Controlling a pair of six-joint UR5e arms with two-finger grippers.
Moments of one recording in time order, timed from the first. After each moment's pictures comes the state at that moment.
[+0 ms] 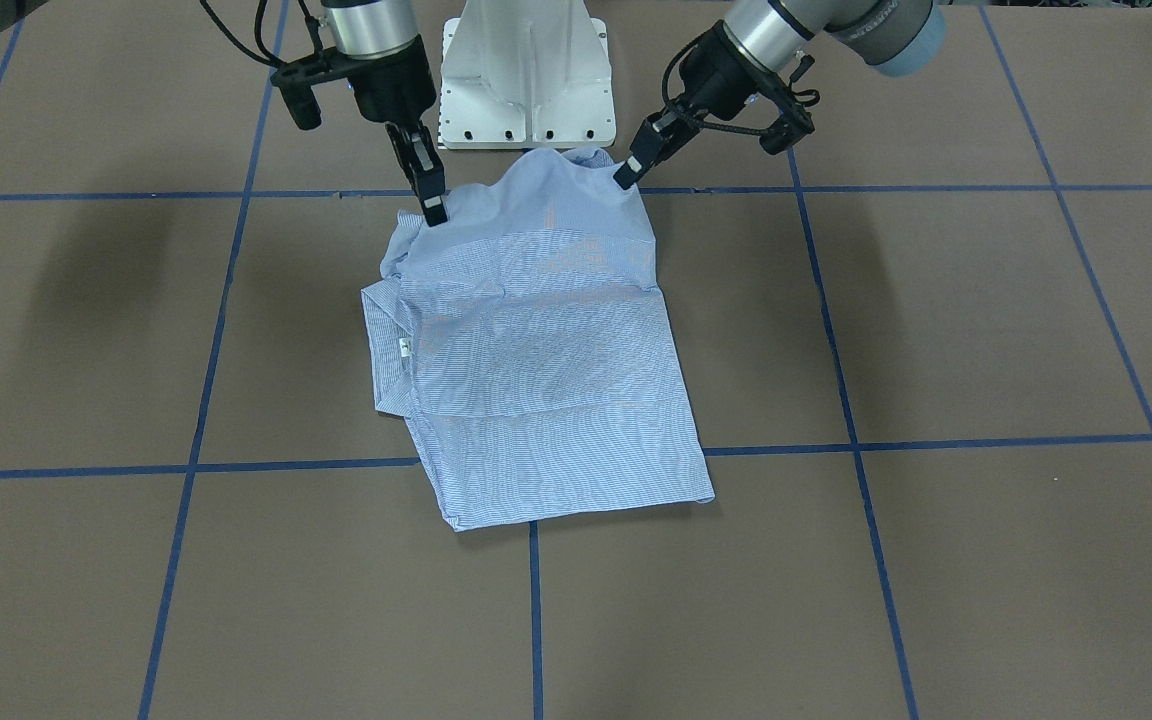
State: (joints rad) left arm -0.53 -1.88 -2.01 -2.24 -1.84 -2.18; right arm 0.46 -1.03 2.04 -1.61 1.57 2.45
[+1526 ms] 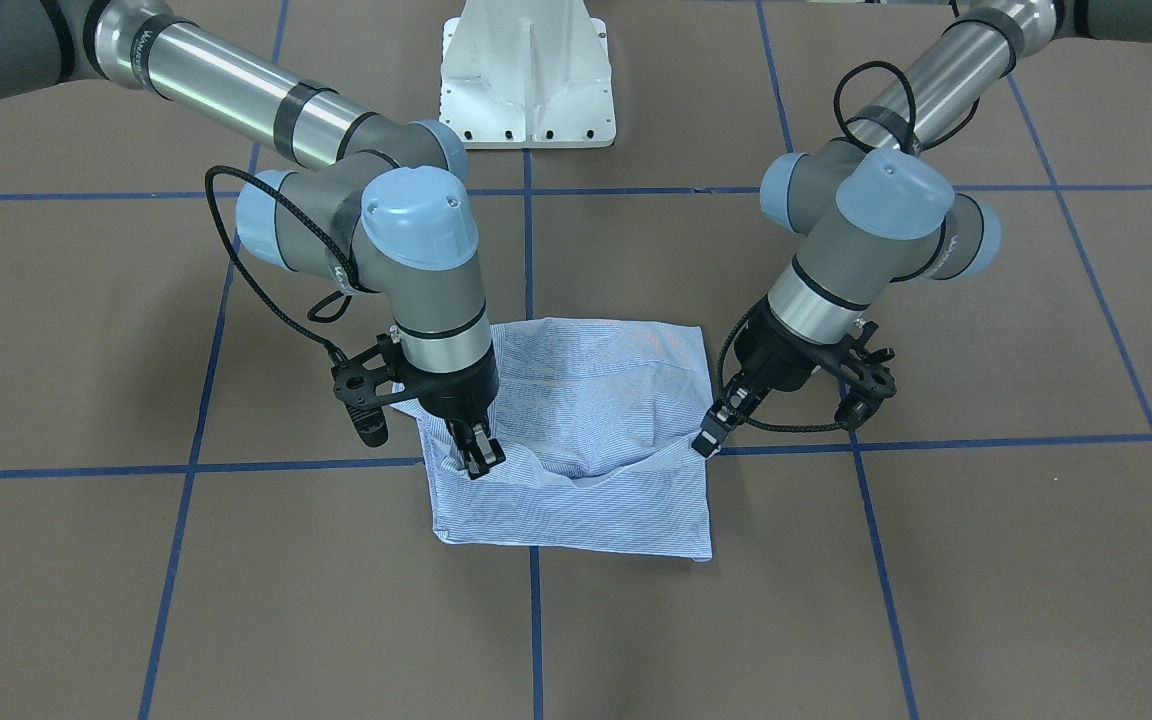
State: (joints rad) left arm -0.80 -2.19 -1.34 -2.38 -1.92 -1.98; right arm 0.69 -0.68 1.25 -1.27 1.74 2.22
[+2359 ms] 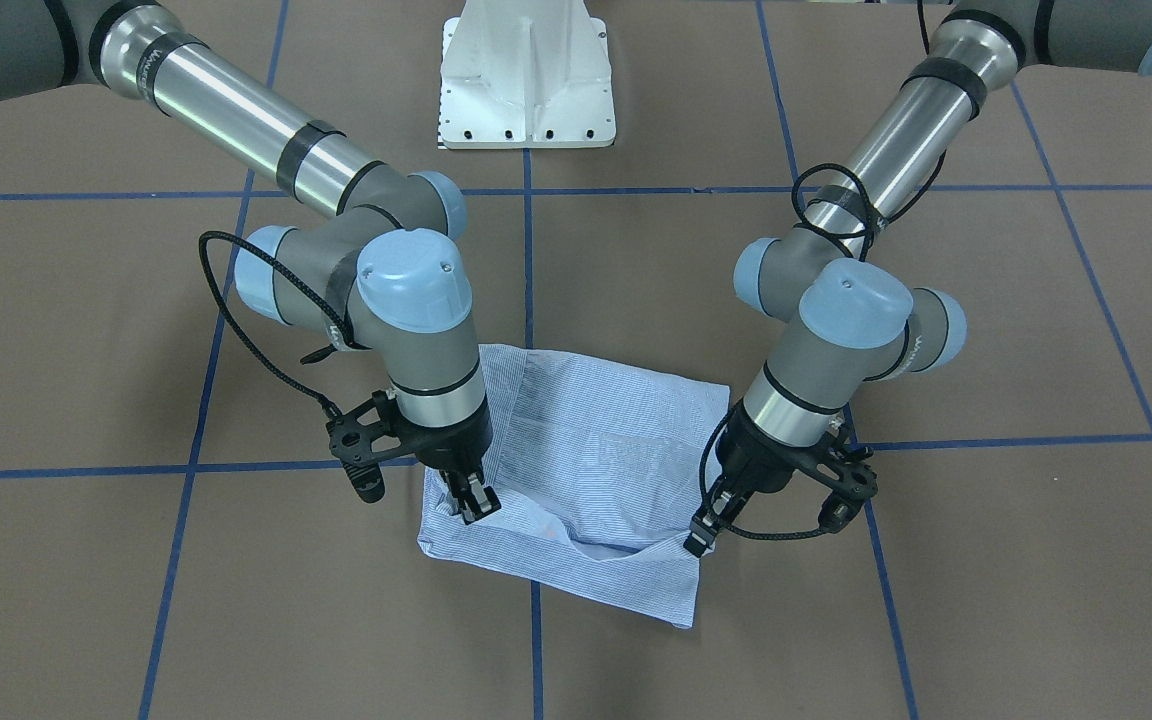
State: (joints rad) left arm -0.82 -2.37 -1.01 -2.53 -1.82 -1.96; right arm 0.72 -0.63 1.09 -1.16 1.75 2.16
